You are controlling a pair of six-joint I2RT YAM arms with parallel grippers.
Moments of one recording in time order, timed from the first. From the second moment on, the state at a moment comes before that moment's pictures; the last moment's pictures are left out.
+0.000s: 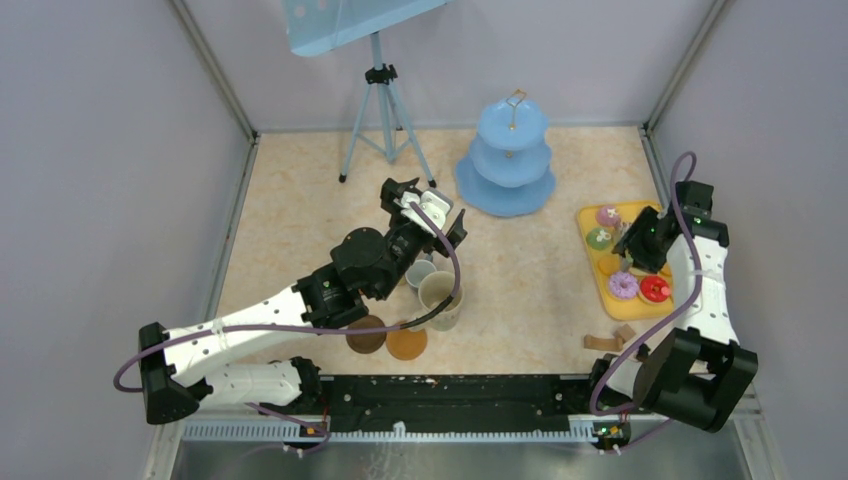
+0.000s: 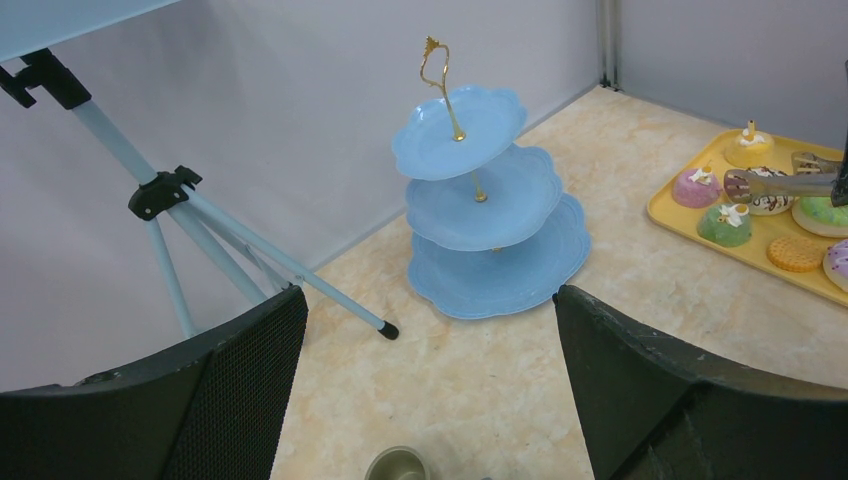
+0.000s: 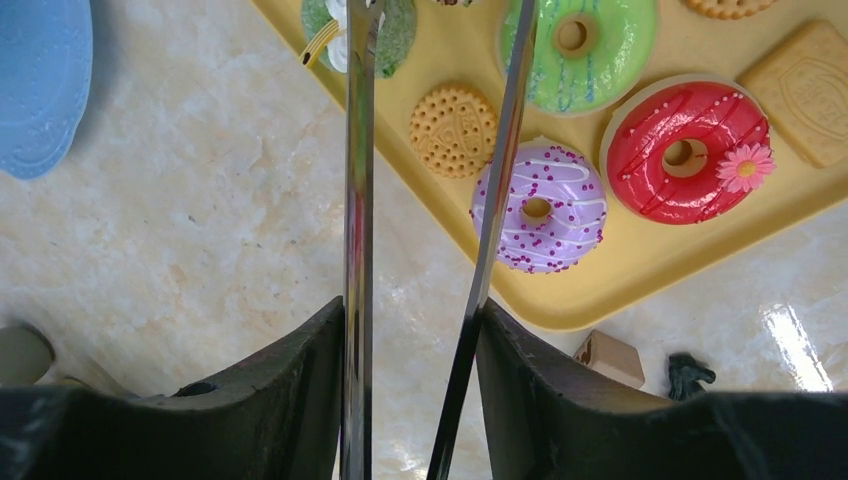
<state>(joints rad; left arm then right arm) -1.12 1.08 1.00 0.21 -0.53 0.34 -0.36 1.21 1.01 -0.86 -0.12 0.35</state>
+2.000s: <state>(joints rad) -1.12 1.09 1.00 0.17 -0.53 0.32 -0.07 1.49 1.07 -0.41 -0.37 0.46</state>
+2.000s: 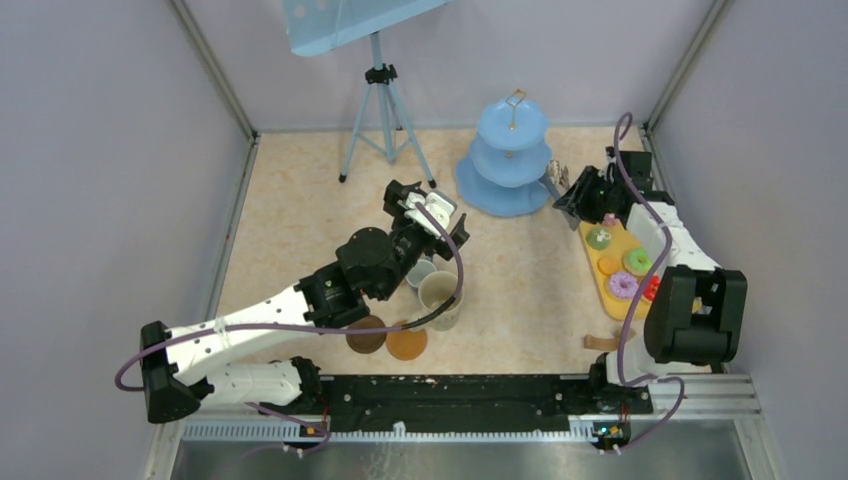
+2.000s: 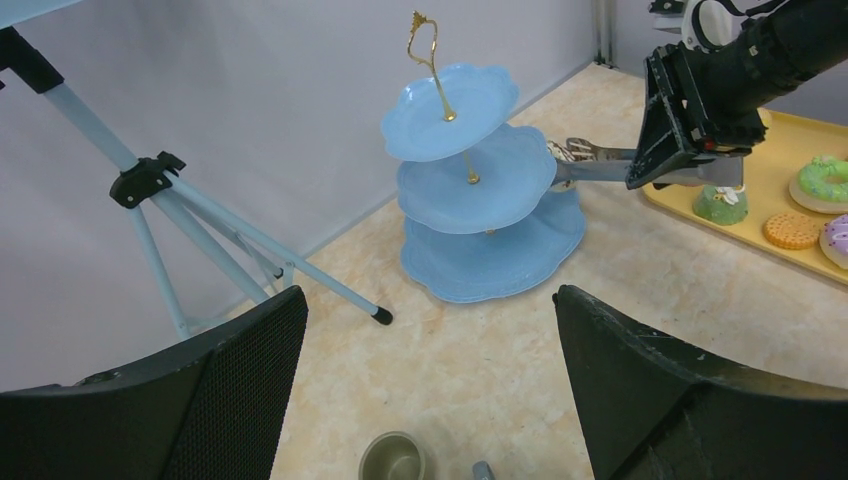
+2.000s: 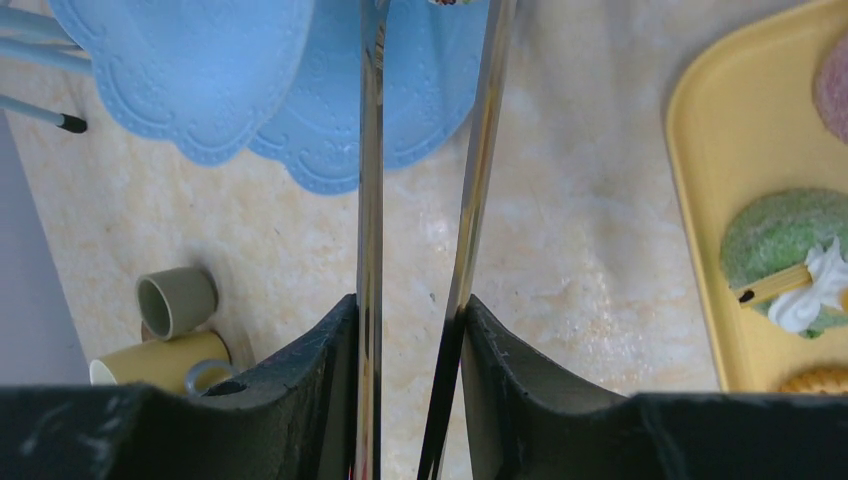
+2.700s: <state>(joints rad) -1.12 1.12 1.00 0.17 -0.53 0.32 -0.01 1.75 1.22 -0.24 -0.41 0.50</state>
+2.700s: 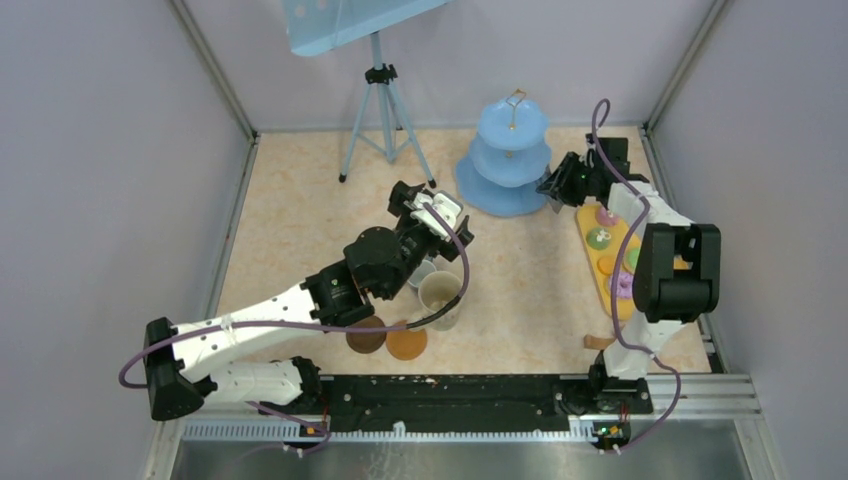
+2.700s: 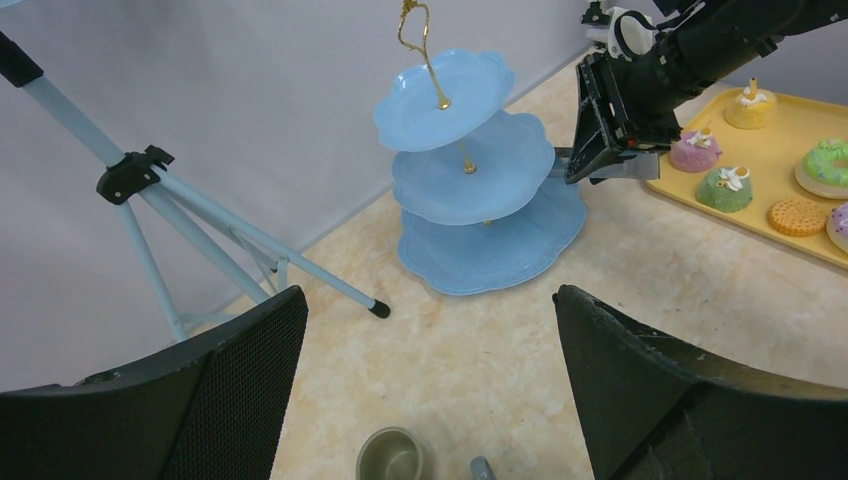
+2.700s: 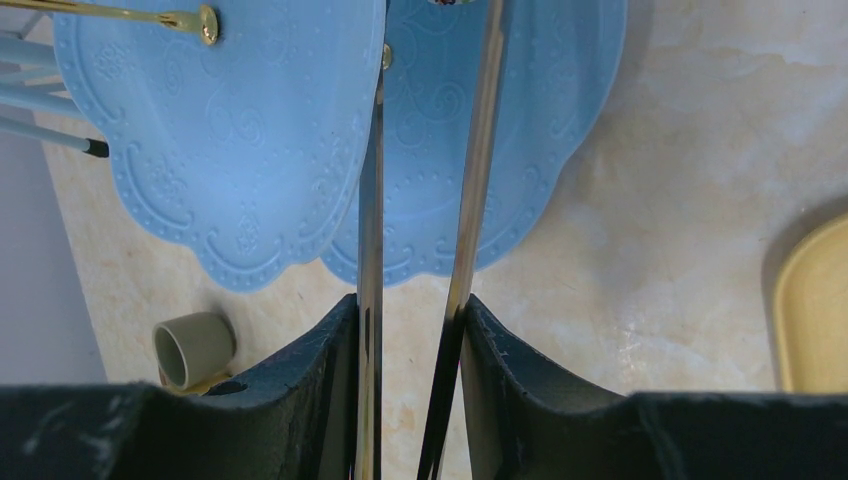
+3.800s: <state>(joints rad) -1.12 1.12 1.00 0.16 -0.50 0.30 -0.01 1.47 1.11 -0.49 -0.30 0.42</state>
